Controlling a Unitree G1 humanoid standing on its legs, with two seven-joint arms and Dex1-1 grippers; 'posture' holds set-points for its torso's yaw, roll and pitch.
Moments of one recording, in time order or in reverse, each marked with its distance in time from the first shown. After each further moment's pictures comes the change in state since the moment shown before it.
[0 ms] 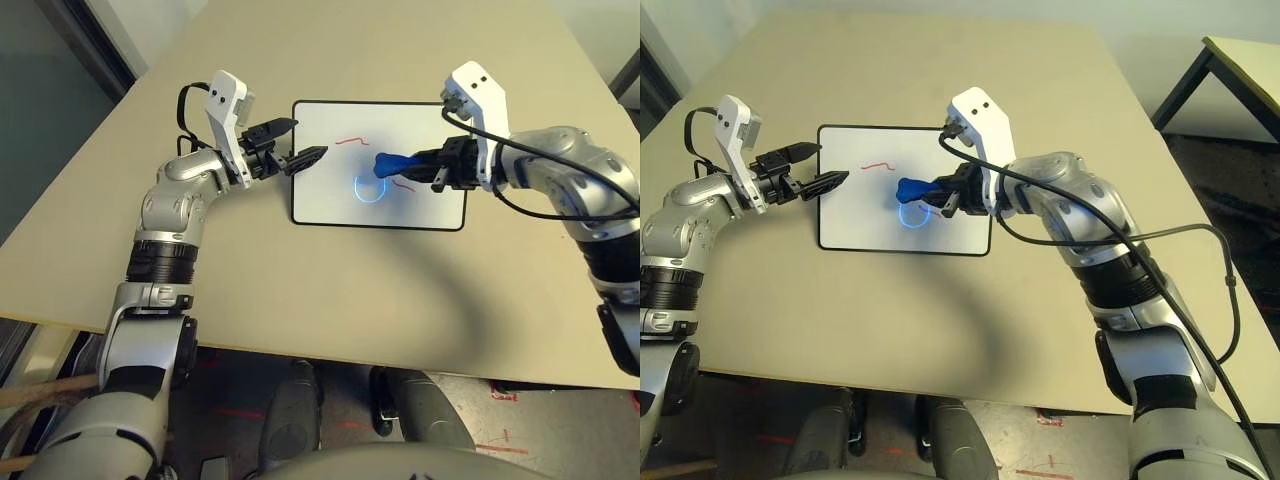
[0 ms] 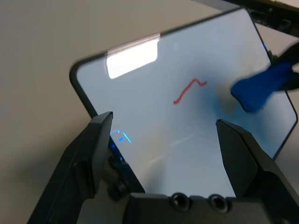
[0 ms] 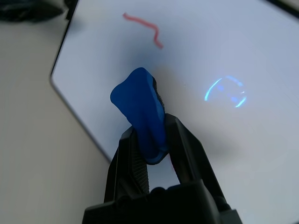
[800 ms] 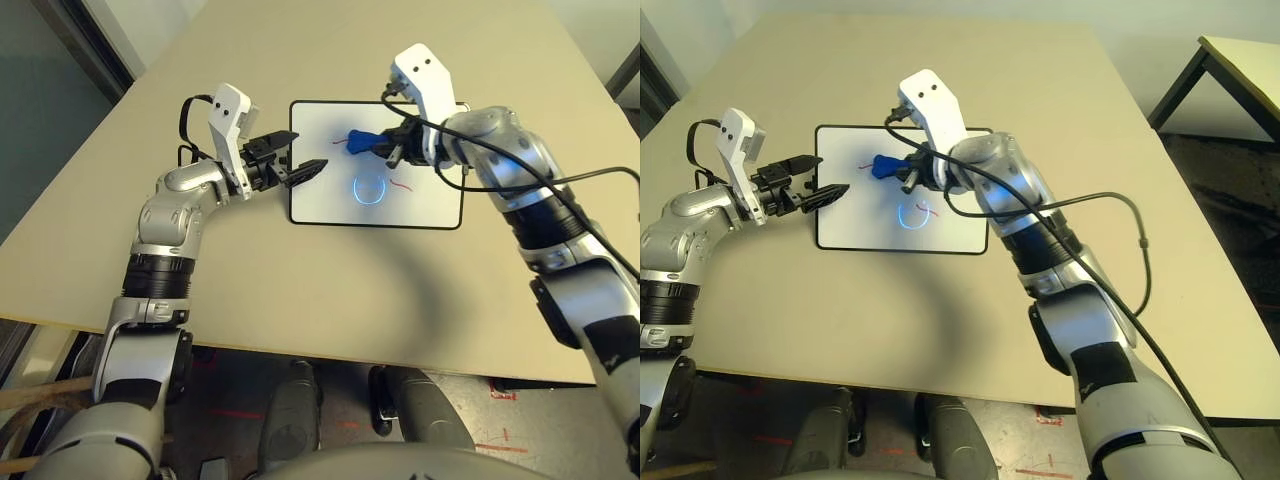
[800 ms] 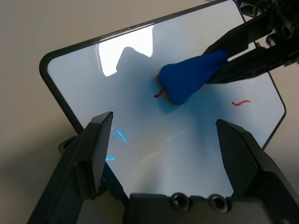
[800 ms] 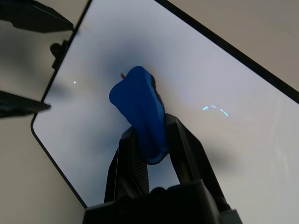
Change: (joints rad) left arm 0.029 -0.007 -0.009 -0.066 -0.001 0.039 0.008; right arm -0.139 0.310 0.010 0.282 -0.221 -0.093 -0.074
